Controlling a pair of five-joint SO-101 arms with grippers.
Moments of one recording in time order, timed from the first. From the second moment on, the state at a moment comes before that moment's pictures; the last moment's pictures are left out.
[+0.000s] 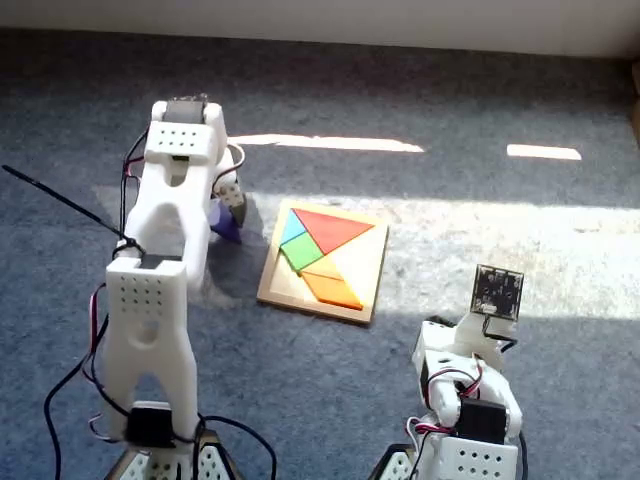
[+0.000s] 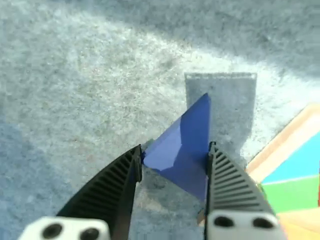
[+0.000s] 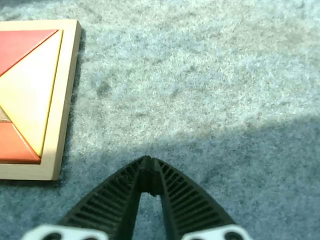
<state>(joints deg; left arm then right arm) -1.8 45.6 -40.3 99.6 24.2 2.9 -104.5 95.9 64.0 -1.4</state>
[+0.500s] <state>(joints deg) 10.3 28.7 -10.5 94.4 24.3 2.9 -104.5 95.9 64.0 -1.4</state>
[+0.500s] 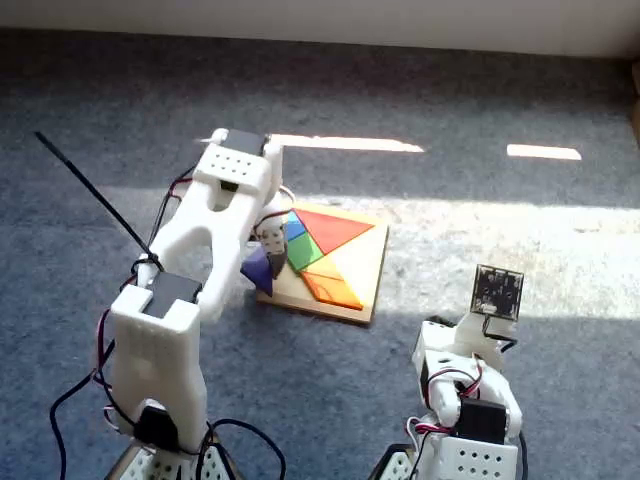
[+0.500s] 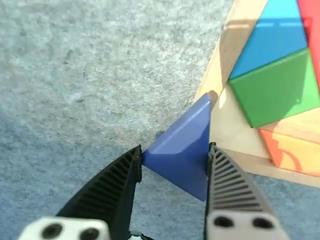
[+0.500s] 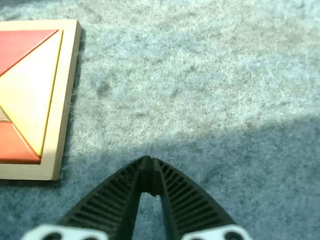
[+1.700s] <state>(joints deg) 14.6 28.7 -8.8 91.6 32.7 2.9 -104.5 95.9 64.0 -1.4</state>
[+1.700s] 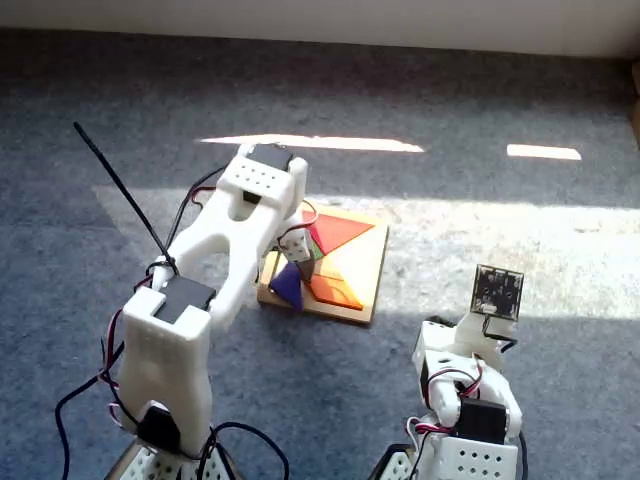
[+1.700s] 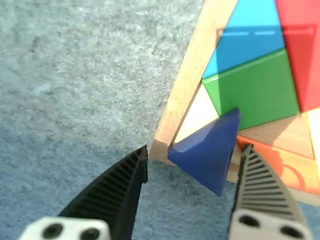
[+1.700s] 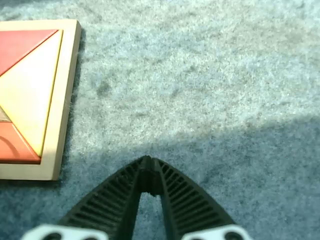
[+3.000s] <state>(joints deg) -1.1 28.7 -24.1 97.6 38.3 2.9 -104.5 95.9 64.0 -1.4</state>
